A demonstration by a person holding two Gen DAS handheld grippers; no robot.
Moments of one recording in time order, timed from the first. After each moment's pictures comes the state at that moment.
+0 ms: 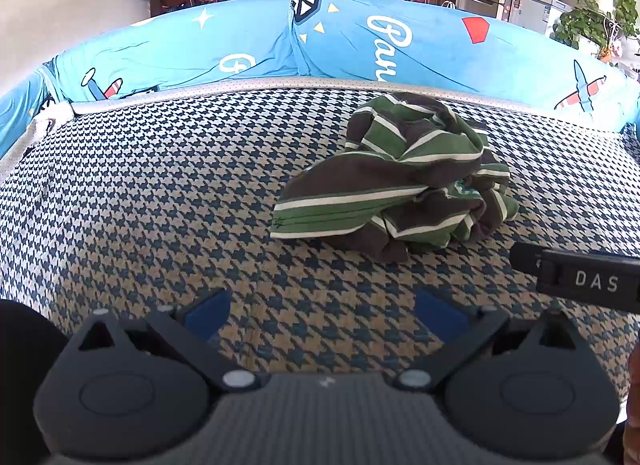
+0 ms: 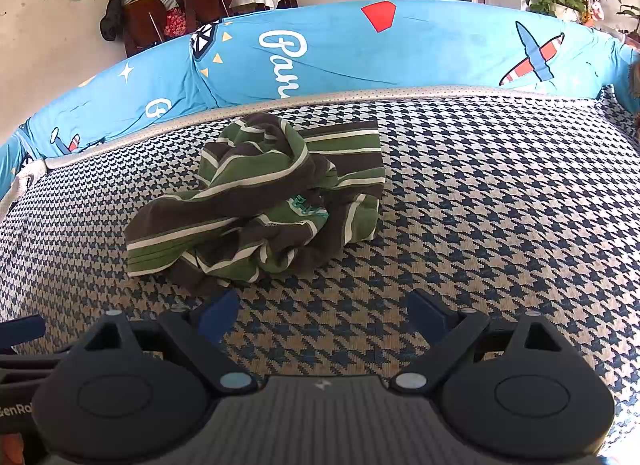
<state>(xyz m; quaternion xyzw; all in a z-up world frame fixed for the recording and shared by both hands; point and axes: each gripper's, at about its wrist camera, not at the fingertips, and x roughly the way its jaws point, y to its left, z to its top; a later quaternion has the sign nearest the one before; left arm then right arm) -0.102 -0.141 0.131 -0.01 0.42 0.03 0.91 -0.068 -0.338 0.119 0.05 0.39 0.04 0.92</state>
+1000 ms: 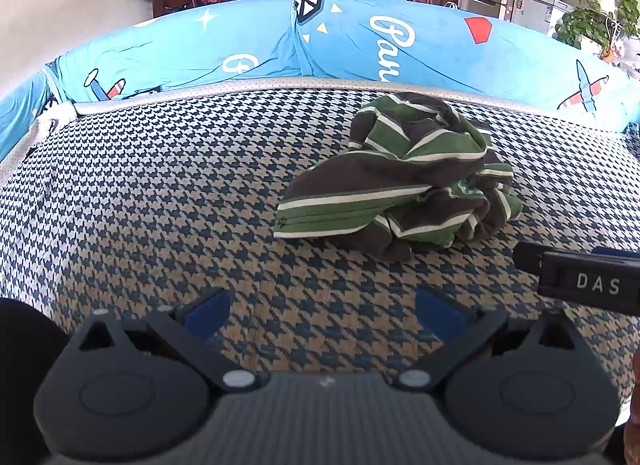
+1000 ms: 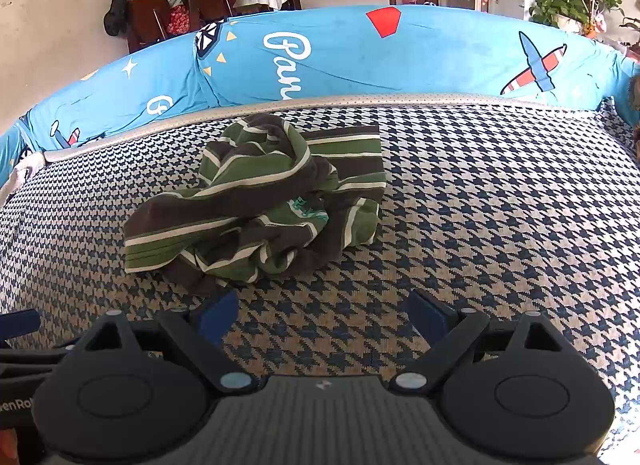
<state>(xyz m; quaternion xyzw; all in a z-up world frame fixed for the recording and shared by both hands) -0.103 -0.141 0.131 -0.01 0.42 0.04 0.91 -0.069 -0.336 0.118 0.04 0.39 0.04 0.92</state>
